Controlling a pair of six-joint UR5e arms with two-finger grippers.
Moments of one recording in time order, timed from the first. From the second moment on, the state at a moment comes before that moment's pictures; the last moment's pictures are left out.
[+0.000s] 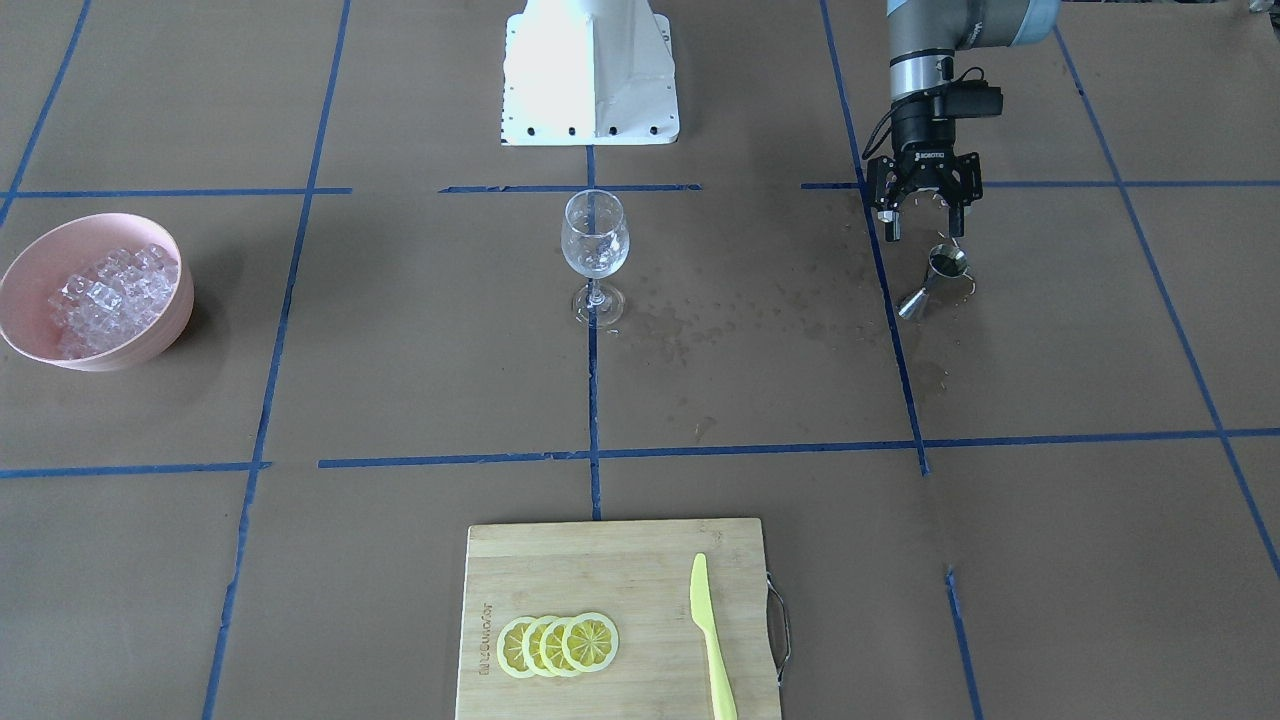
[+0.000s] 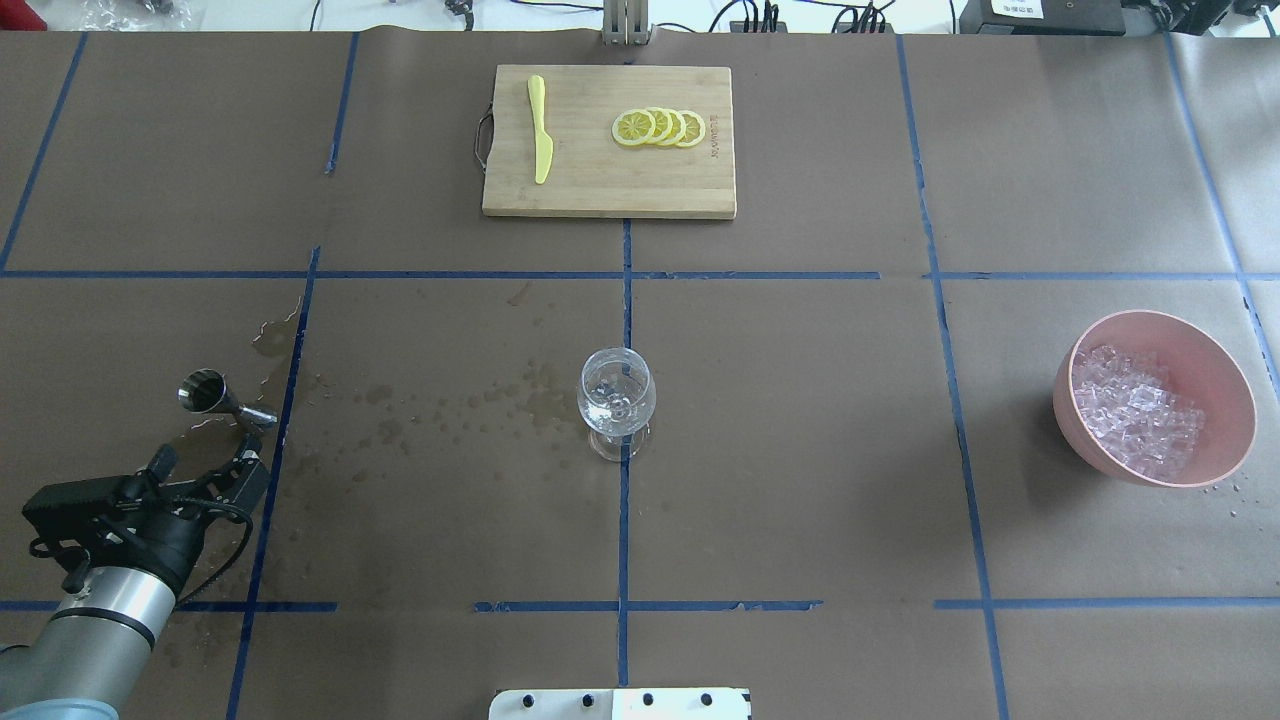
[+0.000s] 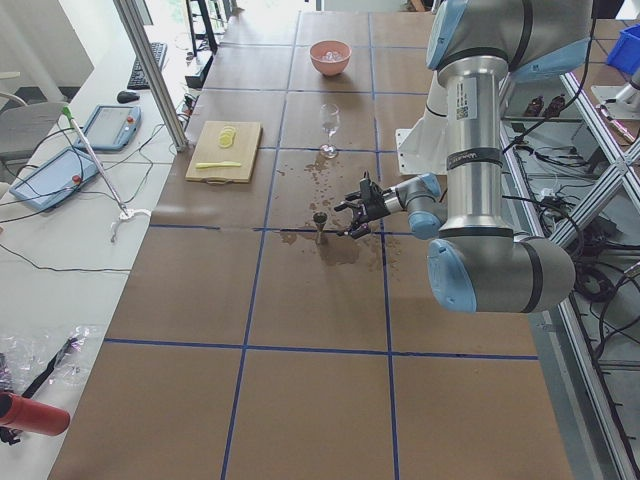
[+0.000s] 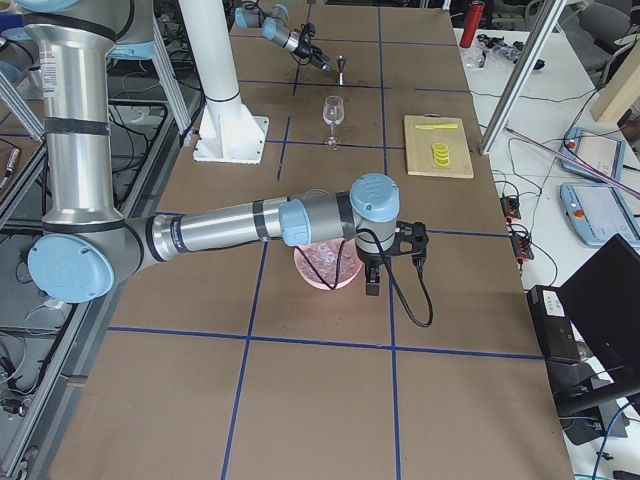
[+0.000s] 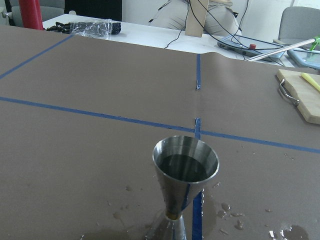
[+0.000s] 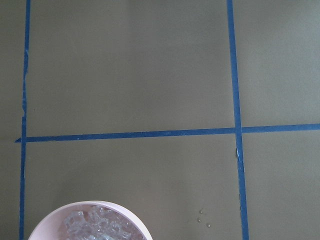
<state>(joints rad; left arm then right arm) -0.03 -1.33 -1.97 -2.14 -0.53 -1.75 1.55 -1.58 1.80 -1.57 2.45 0.24</state>
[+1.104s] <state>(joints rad) -0.09 -1.44 -1.77 -2.14 -0.39 -1.74 1.51 -1.57 1.83 -1.57 2.46 0.31</state>
